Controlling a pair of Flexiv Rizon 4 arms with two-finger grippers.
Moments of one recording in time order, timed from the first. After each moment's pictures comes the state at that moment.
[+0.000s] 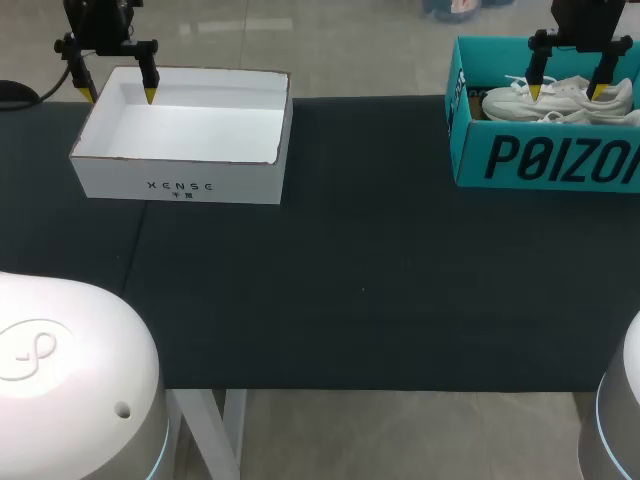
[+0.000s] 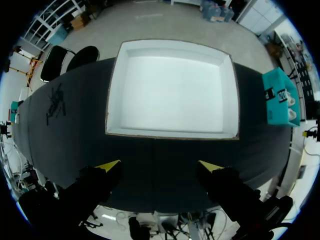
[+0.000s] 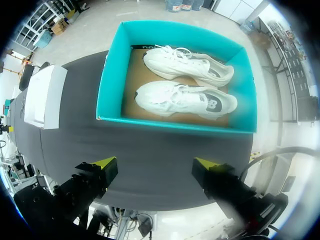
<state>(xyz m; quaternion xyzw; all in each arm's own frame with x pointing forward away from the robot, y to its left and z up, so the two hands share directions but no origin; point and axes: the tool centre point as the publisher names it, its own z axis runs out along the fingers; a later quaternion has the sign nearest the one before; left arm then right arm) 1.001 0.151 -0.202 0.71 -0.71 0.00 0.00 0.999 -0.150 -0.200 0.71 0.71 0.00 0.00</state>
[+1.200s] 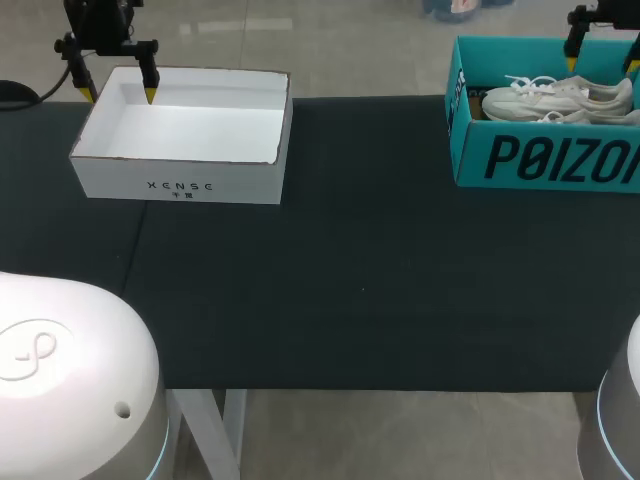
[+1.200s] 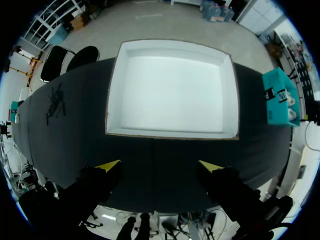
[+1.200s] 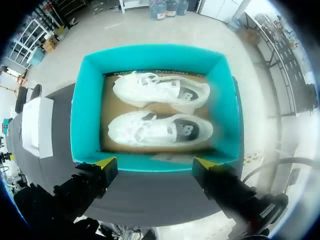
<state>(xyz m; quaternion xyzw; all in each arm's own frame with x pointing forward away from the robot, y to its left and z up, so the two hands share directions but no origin) 1.001 0.150 -0.202 0.71 -0.71 0.00 0.00 1.086 -0.242 -0.200 0.75 0.66 0.02 0.04</state>
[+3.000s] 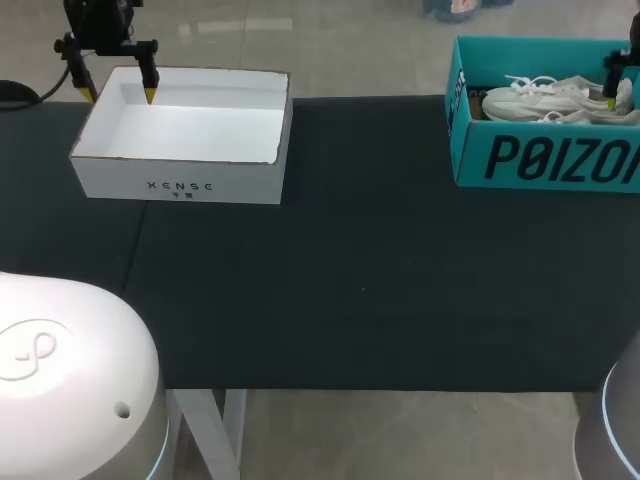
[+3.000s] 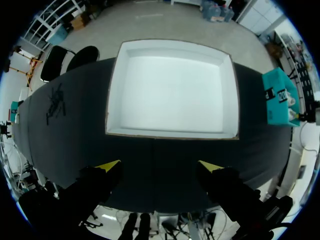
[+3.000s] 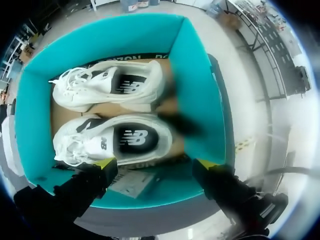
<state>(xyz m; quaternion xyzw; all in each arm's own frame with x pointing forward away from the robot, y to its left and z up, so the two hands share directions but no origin) 1.001 0.151 -0.202 0.71 -0.71 0.00 0.00 1.080 -0.341 -0.292 0.78 0.62 -0.04 0.05</state>
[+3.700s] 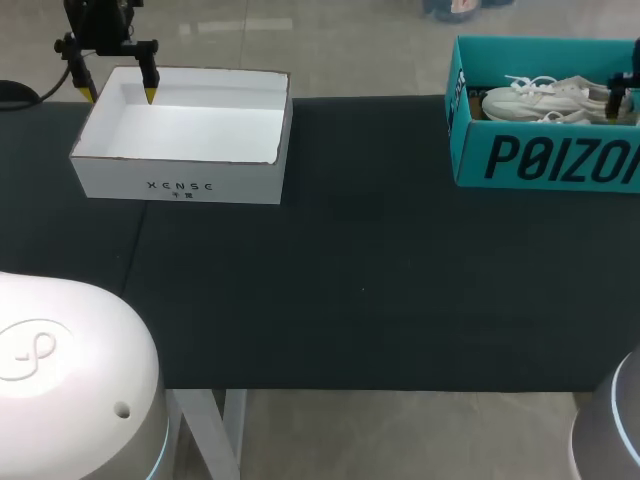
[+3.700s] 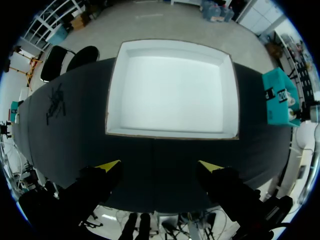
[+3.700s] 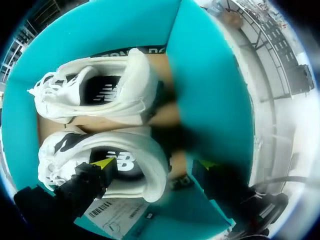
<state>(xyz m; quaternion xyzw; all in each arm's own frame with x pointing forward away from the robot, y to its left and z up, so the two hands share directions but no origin) 1.001 0.150 -0.202 0.71 -0.71 0.00 0.00 1.101 -0.365 -0.350 0.78 0.62 -0.02 0.04</state>
